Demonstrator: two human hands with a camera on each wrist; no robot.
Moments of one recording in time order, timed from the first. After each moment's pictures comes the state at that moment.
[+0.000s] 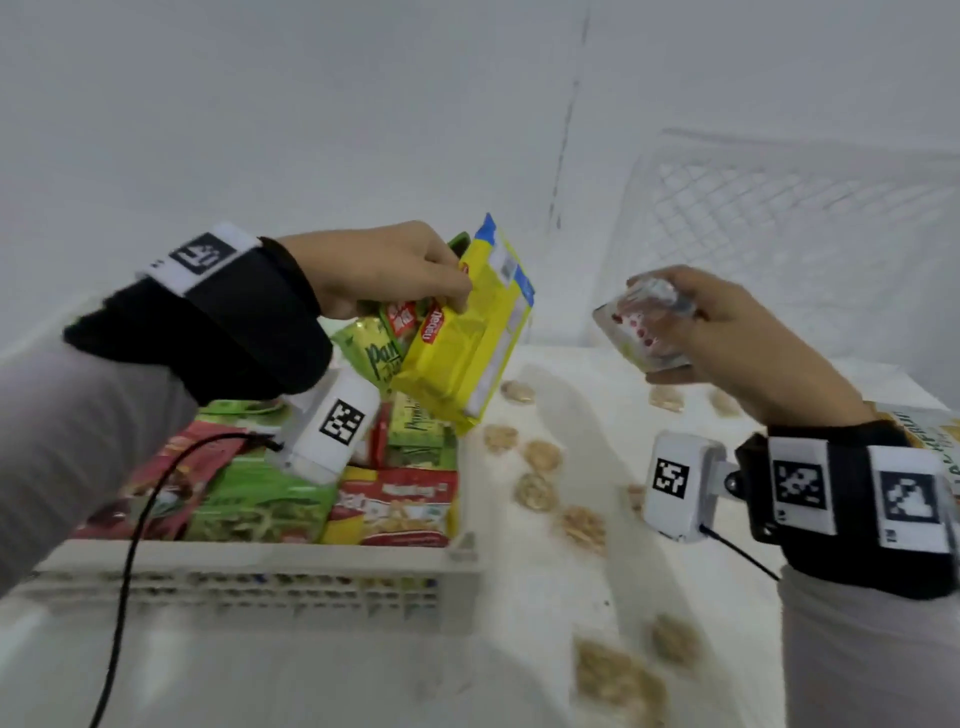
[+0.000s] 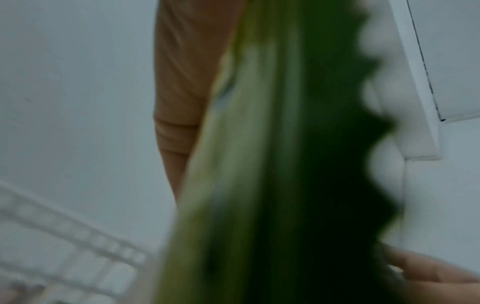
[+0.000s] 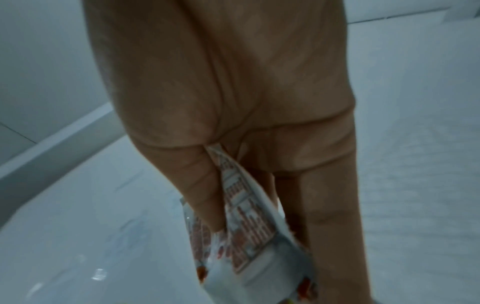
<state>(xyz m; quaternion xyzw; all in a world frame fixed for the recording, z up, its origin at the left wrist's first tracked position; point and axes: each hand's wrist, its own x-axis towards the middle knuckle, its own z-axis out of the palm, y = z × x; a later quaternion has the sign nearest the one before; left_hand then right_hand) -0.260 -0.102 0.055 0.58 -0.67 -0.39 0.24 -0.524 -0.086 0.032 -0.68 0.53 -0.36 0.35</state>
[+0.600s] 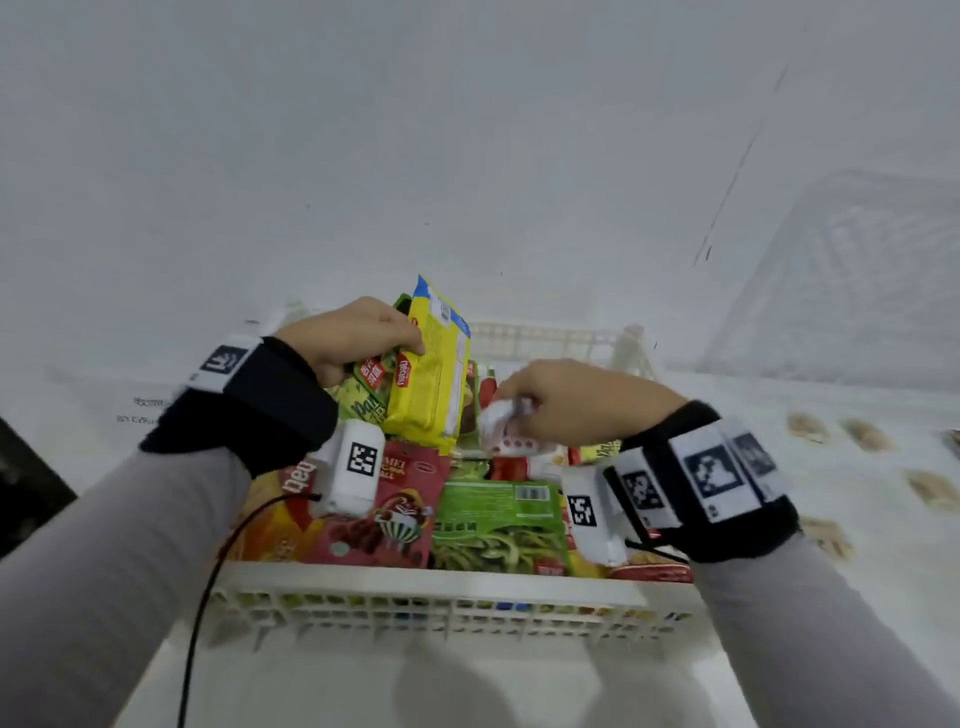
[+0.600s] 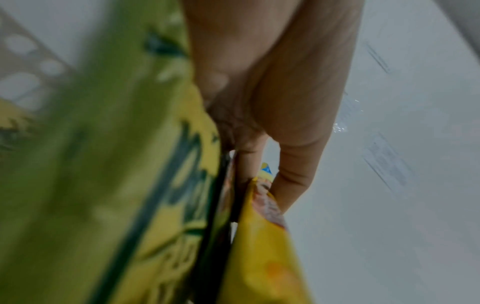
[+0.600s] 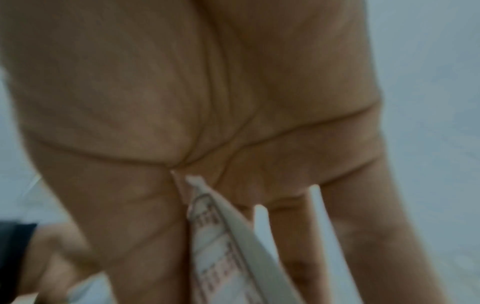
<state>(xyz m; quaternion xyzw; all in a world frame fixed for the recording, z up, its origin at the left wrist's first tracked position) -0.029 -0.093 -0.011 0.63 -0.51 -0.47 0.34 -0.244 -0.071 0.012 -0.88 0.44 0.04 0.17</state>
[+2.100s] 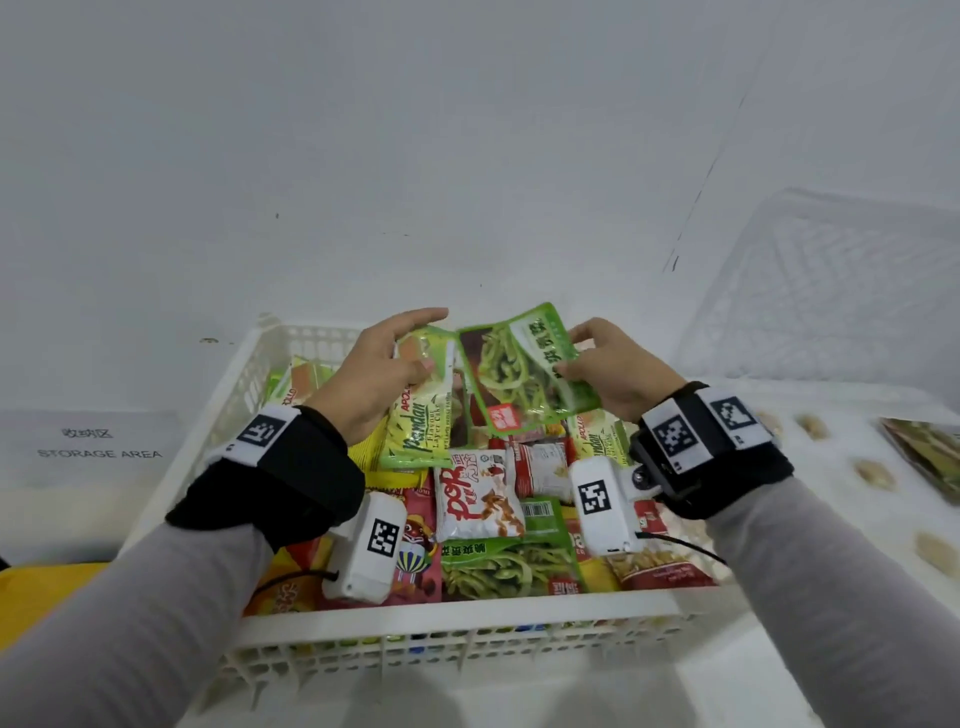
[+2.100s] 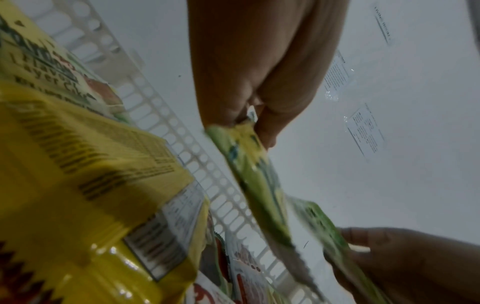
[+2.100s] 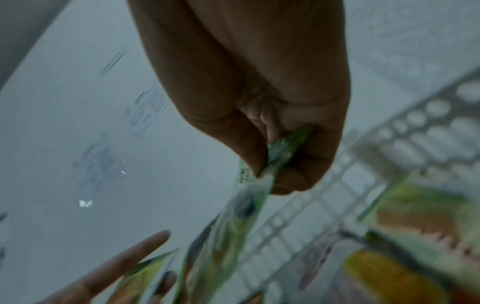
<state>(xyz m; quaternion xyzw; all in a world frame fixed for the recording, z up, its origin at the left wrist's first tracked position) -0.036 -0.103 -0.054 0.45 -0.54 -0.50 0.51 -0.257 -0.116 -0.001 -0.55 0.61 -0.31 0.47</state>
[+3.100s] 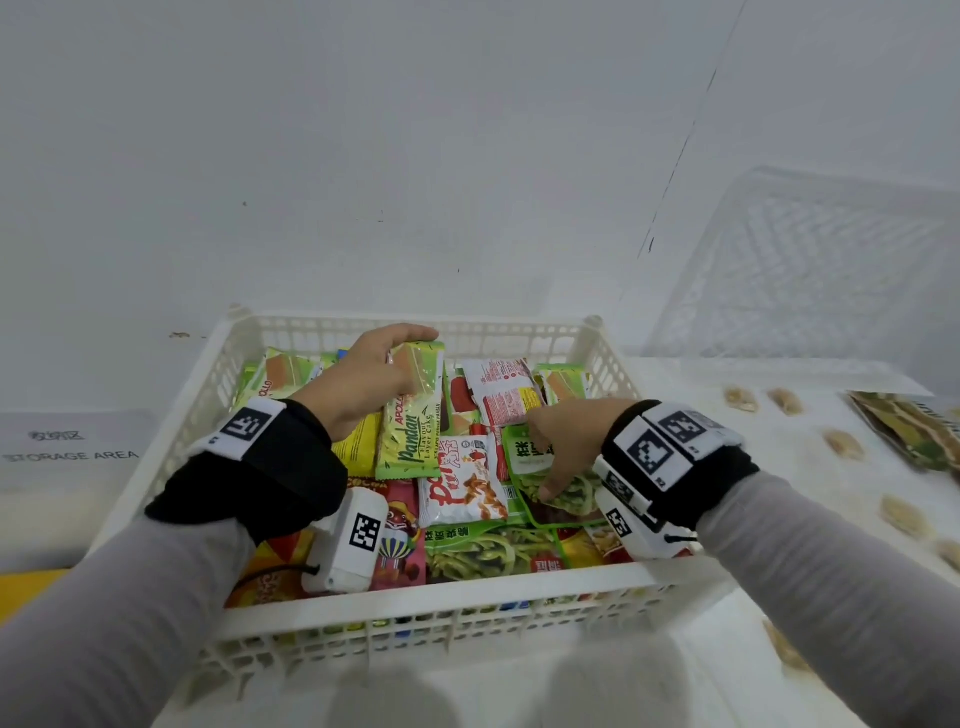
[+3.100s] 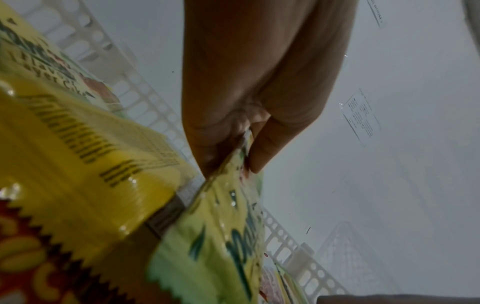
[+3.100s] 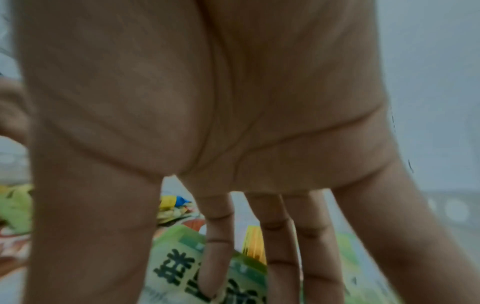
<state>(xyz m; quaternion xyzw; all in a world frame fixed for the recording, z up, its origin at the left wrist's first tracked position) -0.043 -0.105 -0.062 0.53 -0.56 -0.50 0.39 -0.258 -0.095 -0.033 -0.78 0.54 0.30 0.11</state>
